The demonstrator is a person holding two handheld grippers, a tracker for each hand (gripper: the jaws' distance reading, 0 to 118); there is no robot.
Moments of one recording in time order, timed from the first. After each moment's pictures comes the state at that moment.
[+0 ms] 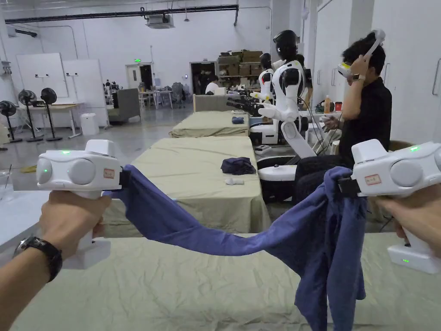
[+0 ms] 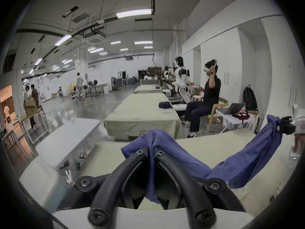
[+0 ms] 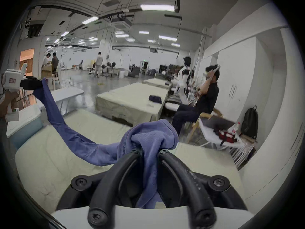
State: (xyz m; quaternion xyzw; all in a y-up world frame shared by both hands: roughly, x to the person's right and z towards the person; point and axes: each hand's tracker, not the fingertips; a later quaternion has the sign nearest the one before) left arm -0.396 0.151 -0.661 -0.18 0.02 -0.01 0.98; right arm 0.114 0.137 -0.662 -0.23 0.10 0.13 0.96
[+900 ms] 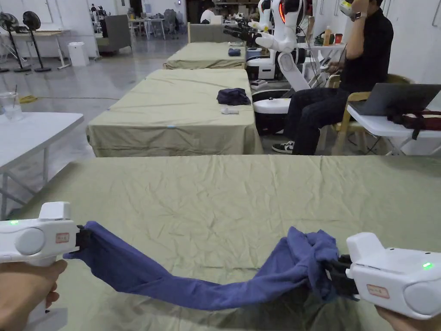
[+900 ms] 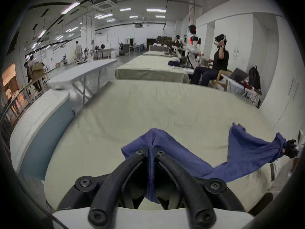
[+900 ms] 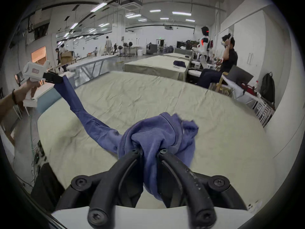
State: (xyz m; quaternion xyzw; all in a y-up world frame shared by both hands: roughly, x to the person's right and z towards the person) left arm -0.474 -0.051 -0.409 -0.34 0.05 0.04 0.94; right arm 0.099 -0.072 -0.355 -0.33 0.19 0.10 0.92
